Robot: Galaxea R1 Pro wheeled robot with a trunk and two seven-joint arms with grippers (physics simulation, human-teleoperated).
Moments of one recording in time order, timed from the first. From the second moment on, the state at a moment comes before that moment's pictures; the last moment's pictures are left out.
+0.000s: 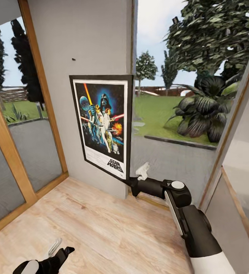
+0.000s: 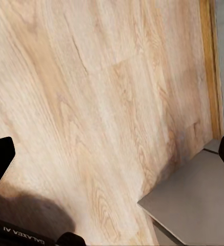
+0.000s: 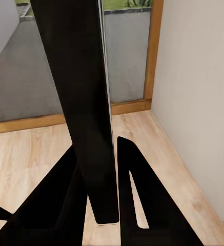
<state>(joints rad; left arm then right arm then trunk) -0.23 0.17 0.06 -0.79 1.03 0.57 0.12 -0.52 0.08 0.17 -1.52 0.17 0.61 0.82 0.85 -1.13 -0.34</state>
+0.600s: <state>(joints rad) -0.23 0.17 0.05 -0.83 1.14 0.58 0.14 -0.59 0.08 0.17 -1.51 0.16 0.63 0.82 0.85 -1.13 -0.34</state>
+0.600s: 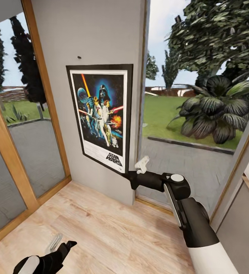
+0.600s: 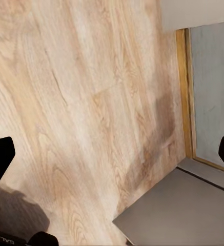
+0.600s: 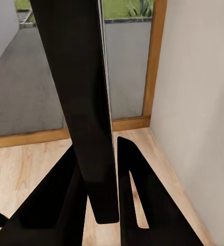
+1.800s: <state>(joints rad) -0.23 0.18 0.04 -0.82 1.13 0.57 0.14 -0.58 0.08 0.18 -1.52 0.16 0.71 0.82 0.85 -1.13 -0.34</state>
